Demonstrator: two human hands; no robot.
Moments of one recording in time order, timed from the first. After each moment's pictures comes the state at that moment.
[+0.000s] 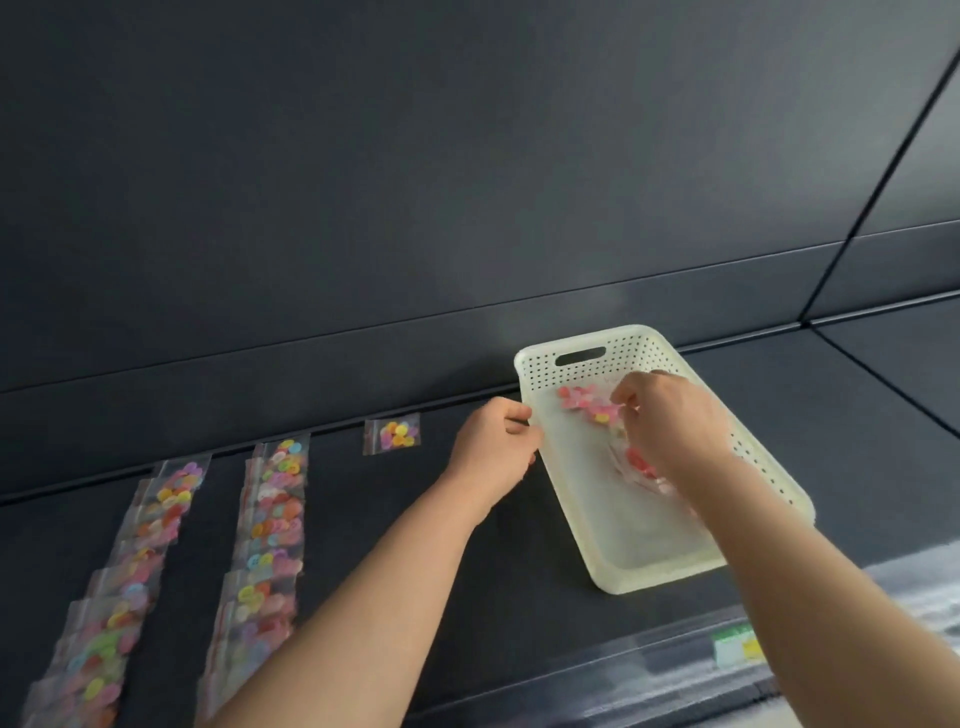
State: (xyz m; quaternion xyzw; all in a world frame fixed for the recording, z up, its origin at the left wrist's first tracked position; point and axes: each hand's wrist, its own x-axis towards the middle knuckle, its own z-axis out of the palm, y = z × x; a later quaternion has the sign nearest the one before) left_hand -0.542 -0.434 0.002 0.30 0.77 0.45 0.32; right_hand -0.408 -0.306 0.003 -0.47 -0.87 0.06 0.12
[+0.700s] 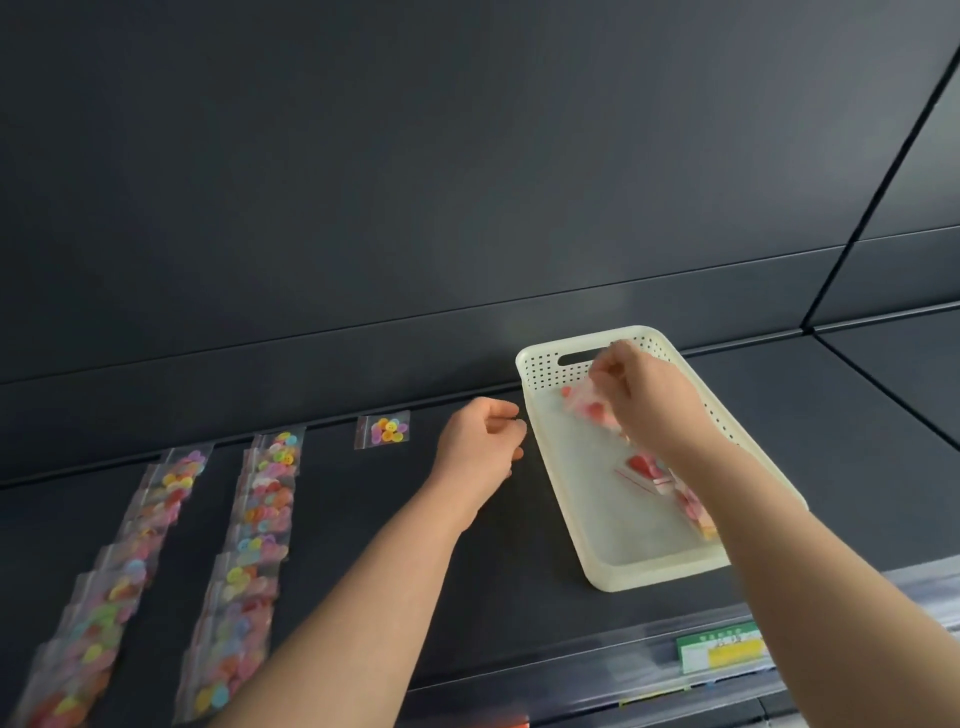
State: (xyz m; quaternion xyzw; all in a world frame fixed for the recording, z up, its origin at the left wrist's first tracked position) left_hand -0.515 -0.434 0.013 0.26 0.77 0.50 0.29; right_hand -0.397 -0.292 0.022 -0.38 -0.86 0.26 0.21
